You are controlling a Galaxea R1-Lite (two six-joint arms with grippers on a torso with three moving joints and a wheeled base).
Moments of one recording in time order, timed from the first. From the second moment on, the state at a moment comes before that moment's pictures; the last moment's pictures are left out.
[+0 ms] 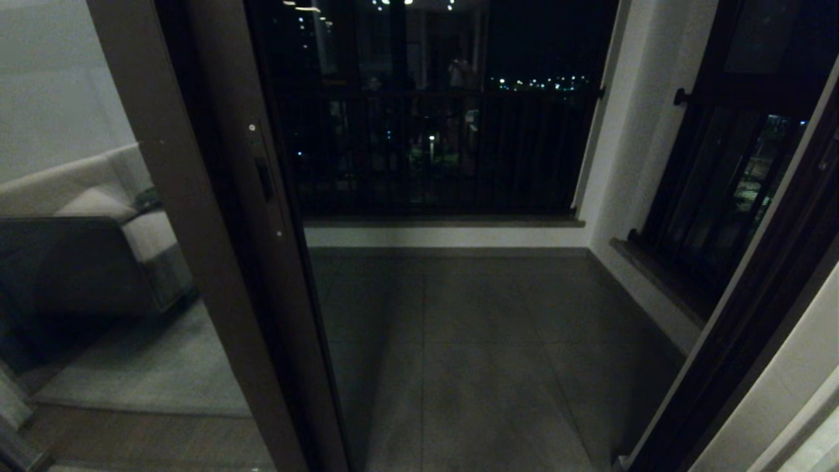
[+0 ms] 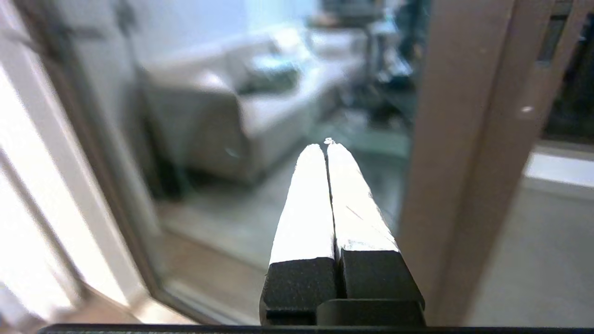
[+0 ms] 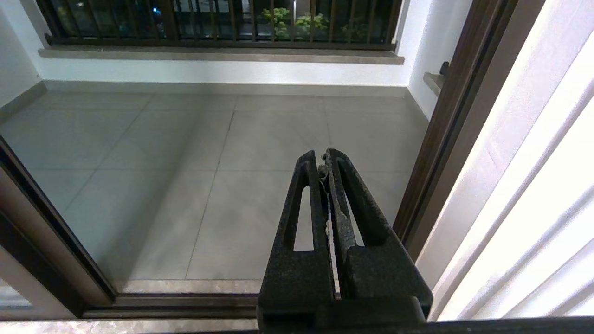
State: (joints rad) left arm -0.07 0.33 -0.36 -0.20 0.49 0.19; right arm 0.00 0.00 0.00 0.02 0.01 -0.06
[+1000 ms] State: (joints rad) left arm 0.00 0.00 0.00 0.01 -0.05 0.08; right arm 0.00 0.00 0.00 0.01 0.01 -0.06
